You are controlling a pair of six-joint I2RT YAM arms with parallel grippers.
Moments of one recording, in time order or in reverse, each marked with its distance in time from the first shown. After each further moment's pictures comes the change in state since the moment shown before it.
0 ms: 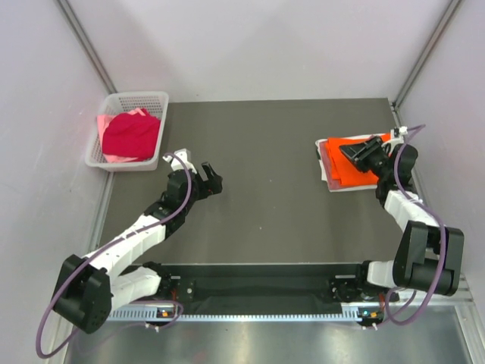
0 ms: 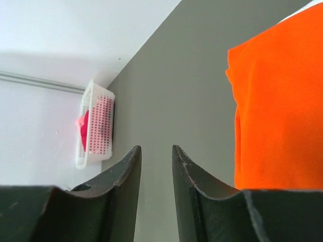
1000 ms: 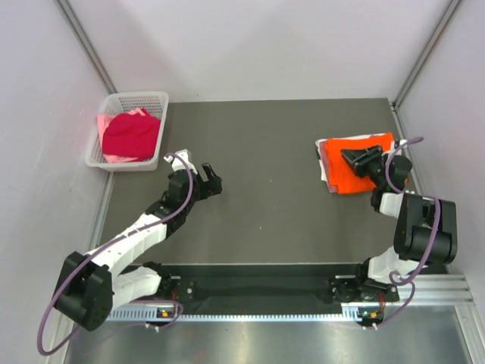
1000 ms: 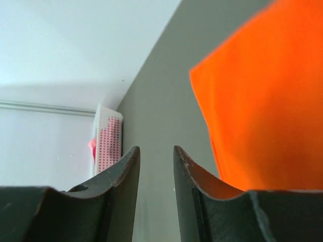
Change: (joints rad) left arm 0.000 0.020 0.001 -0.005 -0.015 0.008; right arm -0.042 0.233 -0.146 0.436 0.017 0.174
